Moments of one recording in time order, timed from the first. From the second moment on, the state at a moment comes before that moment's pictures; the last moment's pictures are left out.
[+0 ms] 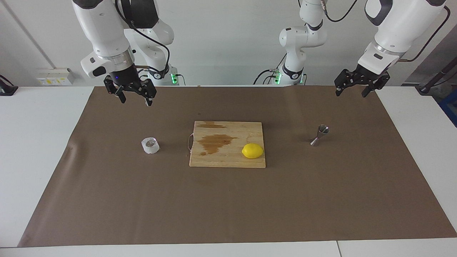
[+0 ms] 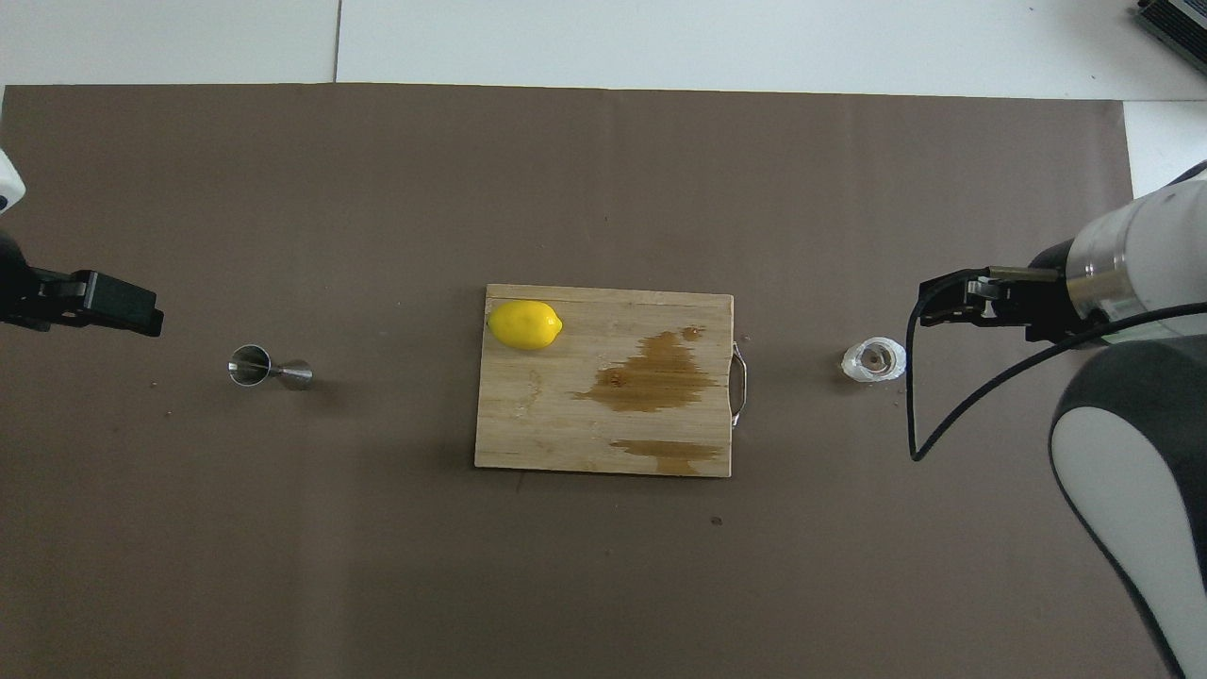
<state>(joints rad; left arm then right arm) 0.01 -0.01 -0.07 -1.58 -0.02 1.52 0.05 0.07 -0.05 0.07 -1.72 0.00 1.70 0.30</state>
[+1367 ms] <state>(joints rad) 0.05 0.00 -0.06 -1.64 -0.03 1.54 0.00 0.07 -0.05 0.07 -1.72 0.00 1.70 0.30</state>
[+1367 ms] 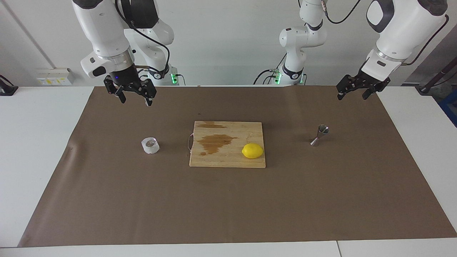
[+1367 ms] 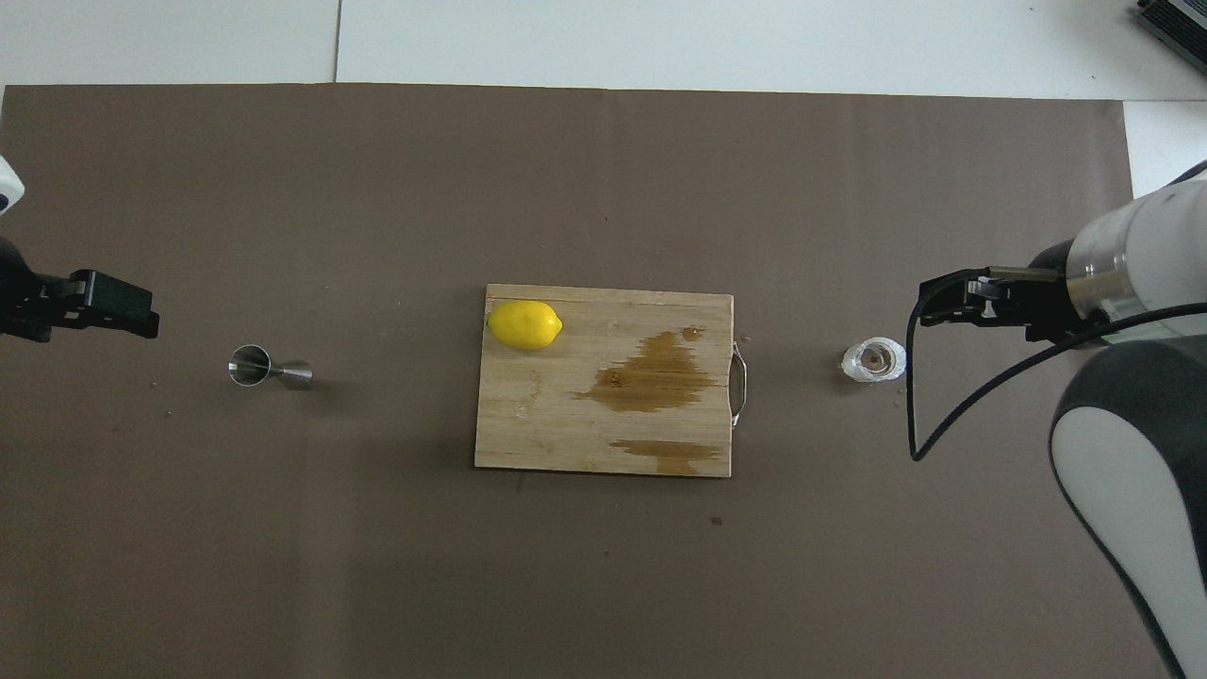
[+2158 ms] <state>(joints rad) 0.16 0.12 -0.06 -1.75 -0.21 1.47 -0.13 0.07 -0.05 0.07 -1.72 0.00 1.70 0.30</state>
